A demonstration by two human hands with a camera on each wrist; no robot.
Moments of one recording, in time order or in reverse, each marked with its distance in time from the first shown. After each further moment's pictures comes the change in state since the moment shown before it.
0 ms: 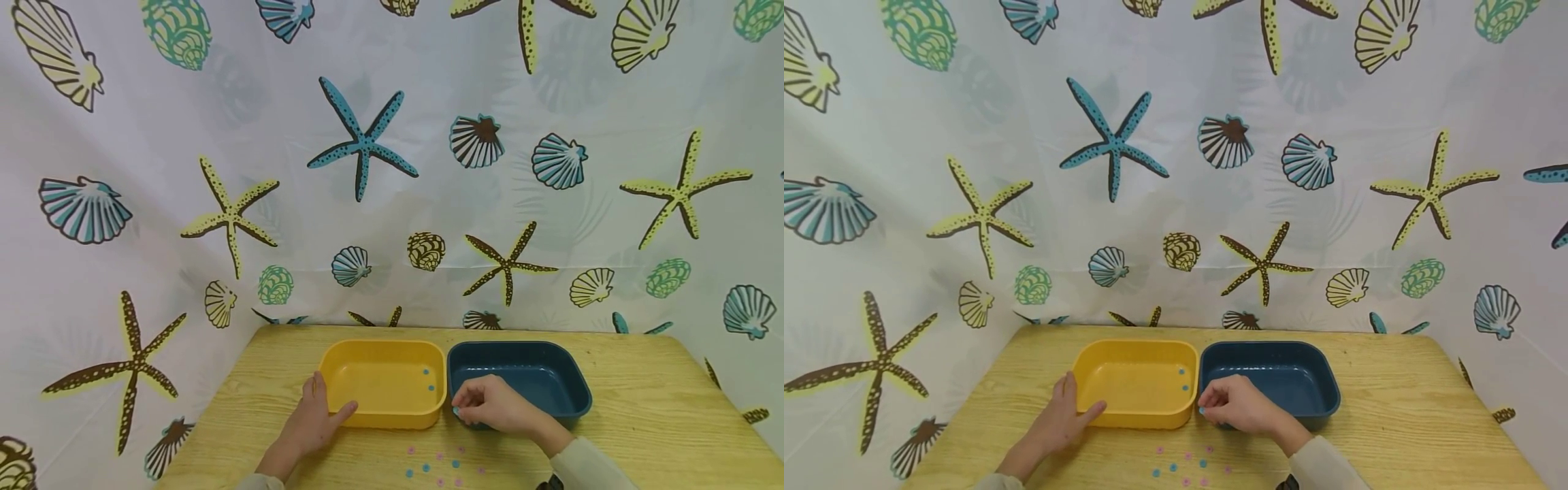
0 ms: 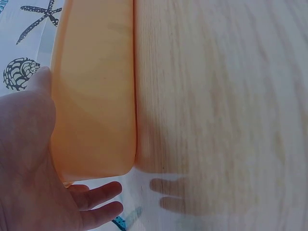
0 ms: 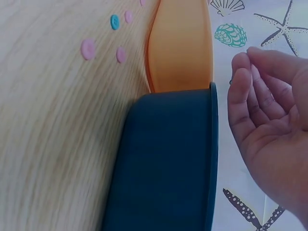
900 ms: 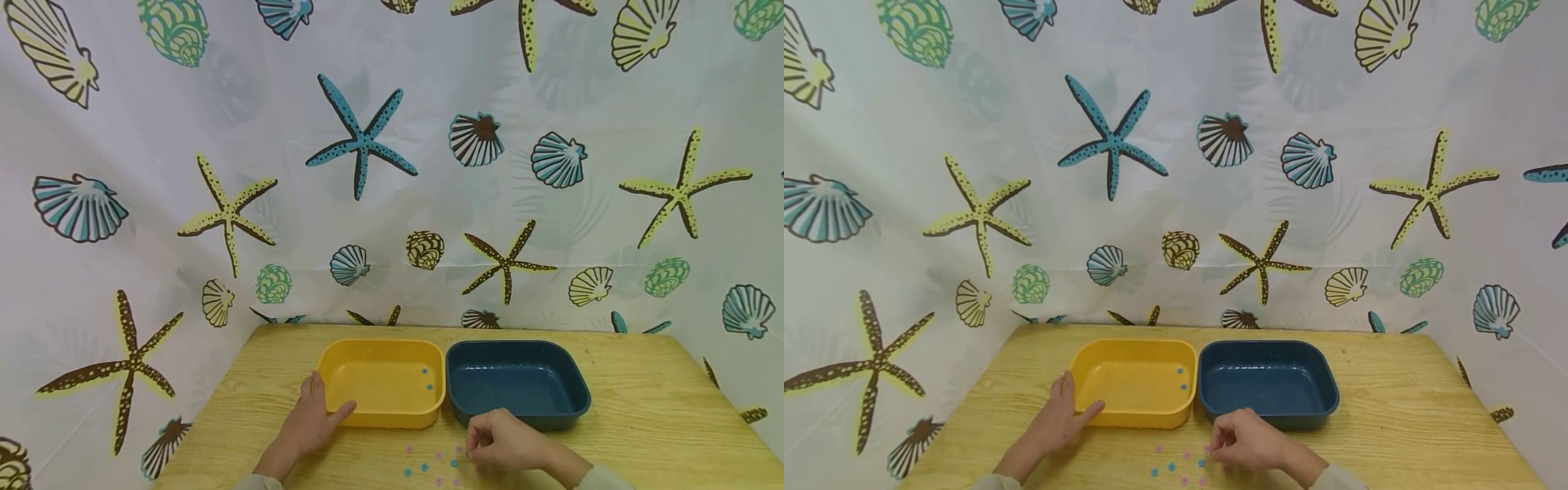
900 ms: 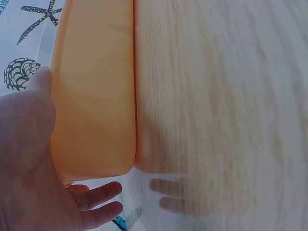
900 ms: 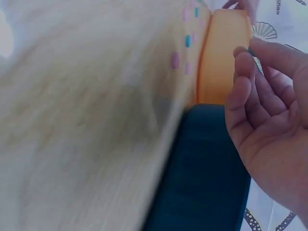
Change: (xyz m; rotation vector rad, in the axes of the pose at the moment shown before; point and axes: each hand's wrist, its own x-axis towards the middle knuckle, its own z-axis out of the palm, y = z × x) left_hand 0.004 -0.004 0.005 -0.010 -0.007 -0.013; right_hand -0.034 0.016 0.019 -0.126 -0.103 -0.080
